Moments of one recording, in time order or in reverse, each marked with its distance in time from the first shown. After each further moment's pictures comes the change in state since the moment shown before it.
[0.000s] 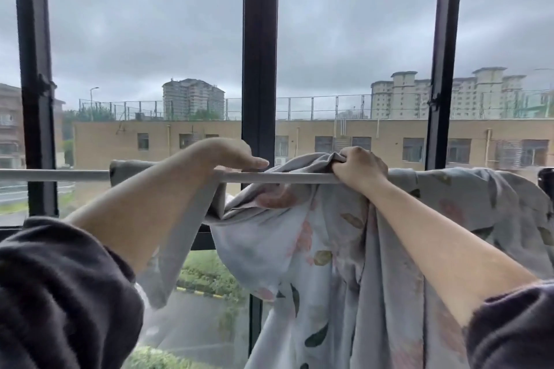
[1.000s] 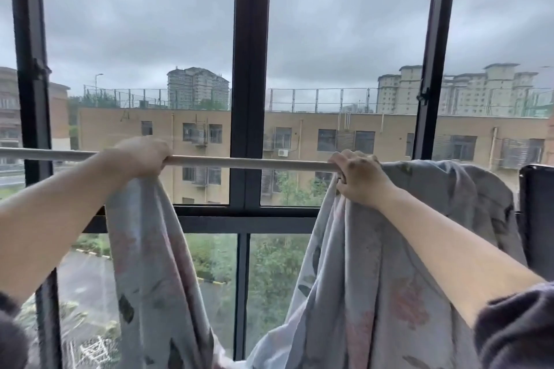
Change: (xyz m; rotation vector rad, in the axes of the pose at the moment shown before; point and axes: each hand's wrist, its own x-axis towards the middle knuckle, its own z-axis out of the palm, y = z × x) left_hand -0.059 -0.060 0.025 0.370 0.156 -0.167; right_hand -0.022 0.079 -0.013 -0.224 -0.052 -0.471
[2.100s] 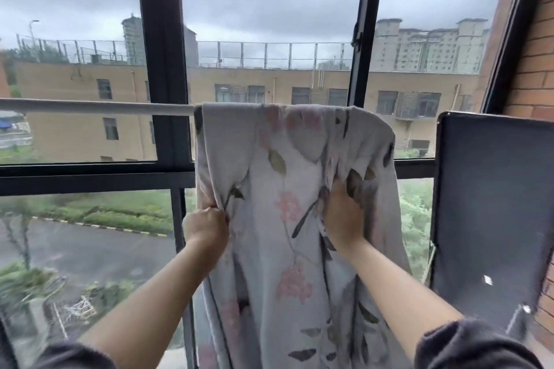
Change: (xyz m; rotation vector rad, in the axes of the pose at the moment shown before) left_hand -0.070 0.358 0.099 -0.211 0.031 -0.064; right_hand -0.185 0.118 0.073 0.249 0.054 0.594
